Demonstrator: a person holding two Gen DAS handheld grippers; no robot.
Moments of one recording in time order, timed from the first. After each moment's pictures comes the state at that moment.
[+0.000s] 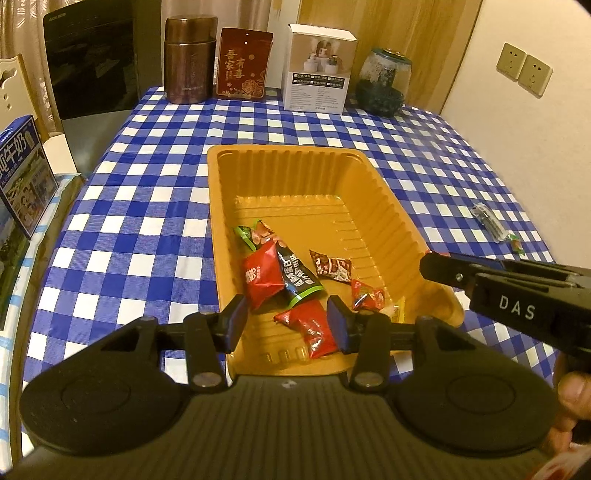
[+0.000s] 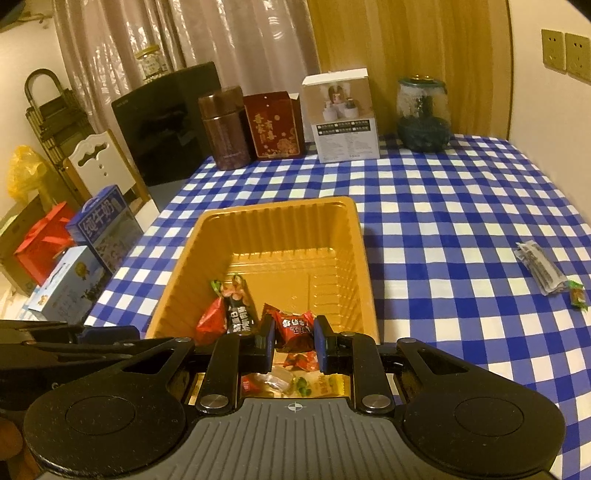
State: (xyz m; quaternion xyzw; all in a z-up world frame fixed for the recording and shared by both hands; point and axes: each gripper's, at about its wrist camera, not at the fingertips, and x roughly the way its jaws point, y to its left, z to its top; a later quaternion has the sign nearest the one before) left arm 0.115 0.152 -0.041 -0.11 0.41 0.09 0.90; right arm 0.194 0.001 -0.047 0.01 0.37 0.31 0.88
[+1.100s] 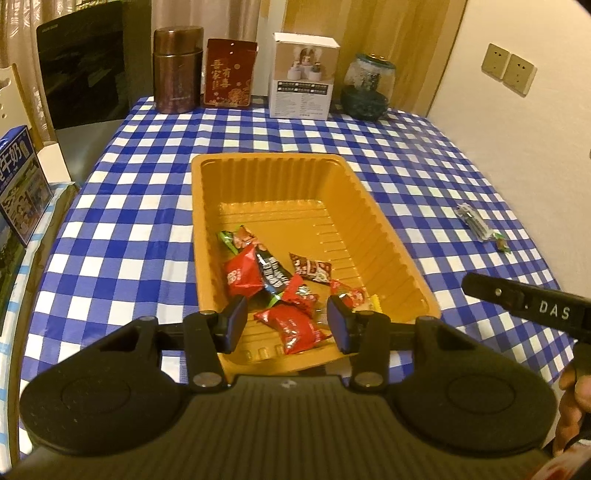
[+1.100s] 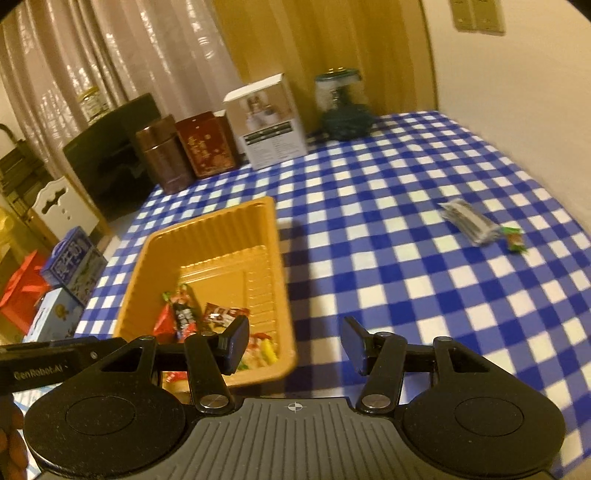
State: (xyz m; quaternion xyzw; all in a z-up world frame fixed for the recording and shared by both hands) left arm 0.109 0.134 -0.028 -0.10 0.40 0.08 0.91; right arm 0.185 -0.079 -0.046 0.08 0.38 0.23 0.89
